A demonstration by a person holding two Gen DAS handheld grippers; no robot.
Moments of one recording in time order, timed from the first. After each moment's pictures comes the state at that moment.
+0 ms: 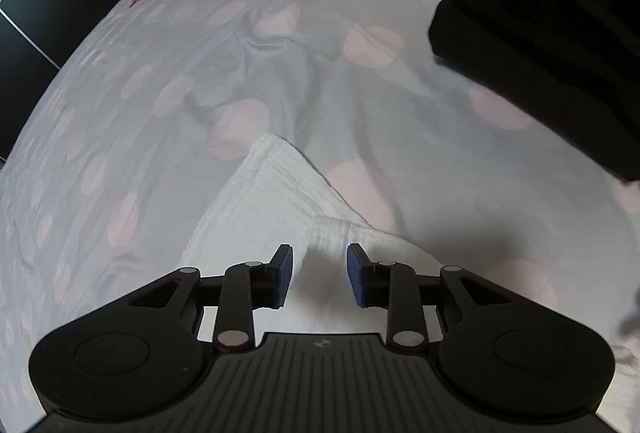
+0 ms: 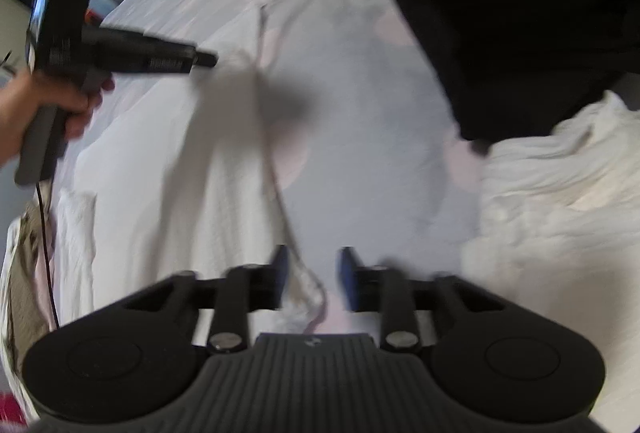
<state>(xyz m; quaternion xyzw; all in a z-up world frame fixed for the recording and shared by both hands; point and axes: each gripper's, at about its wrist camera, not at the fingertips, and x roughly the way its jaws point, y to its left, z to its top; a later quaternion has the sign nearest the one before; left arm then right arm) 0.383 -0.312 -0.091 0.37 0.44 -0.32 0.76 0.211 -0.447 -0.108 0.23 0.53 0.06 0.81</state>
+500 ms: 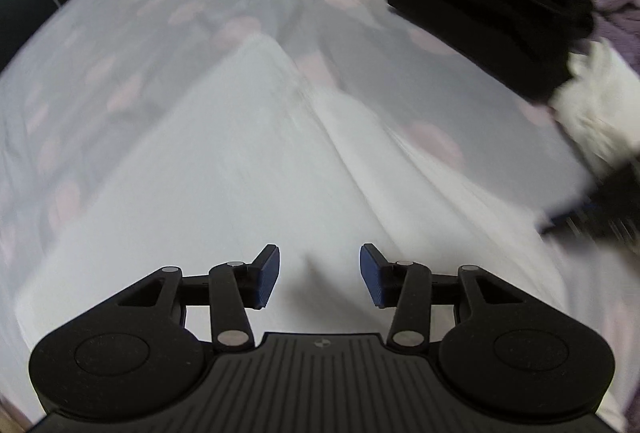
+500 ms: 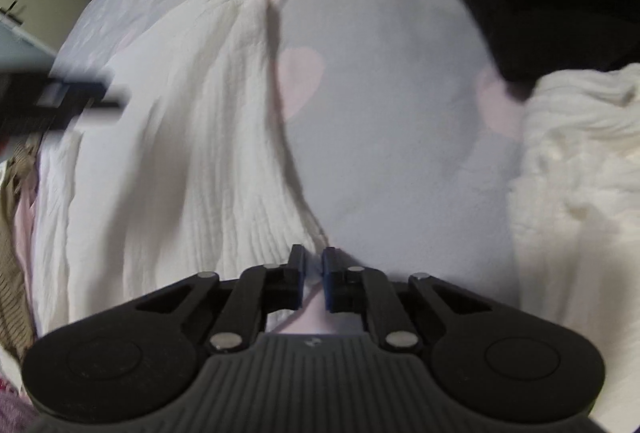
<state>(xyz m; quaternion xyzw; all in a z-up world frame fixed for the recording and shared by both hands) 0.279 -0.193 -0.070 0.27 0.49 -0.34 0.76 0.202 -0.430 -0.141 0.20 0.56 0.06 0.80</state>
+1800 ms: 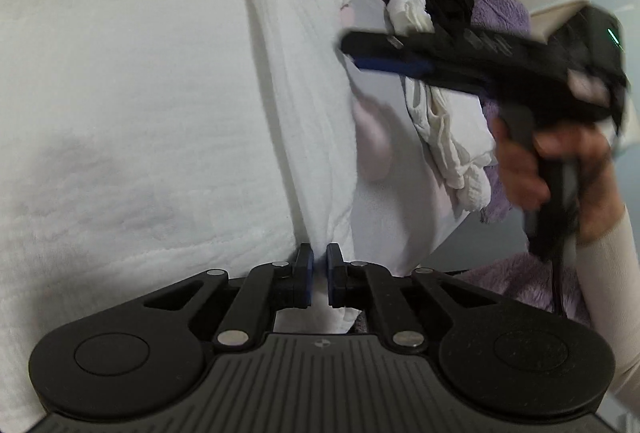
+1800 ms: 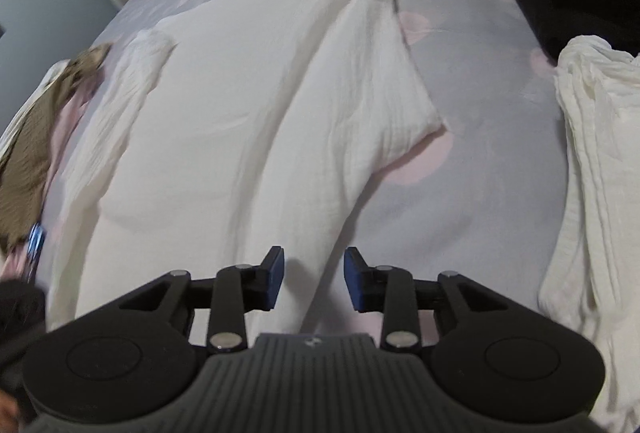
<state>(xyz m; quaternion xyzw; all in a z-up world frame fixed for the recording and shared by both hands) 0.011 -0.088 -0.172 -0.17 0.60 -0.39 0.68 0.083 -0.360 -0.126 0.12 0.51 0.14 0.84</state>
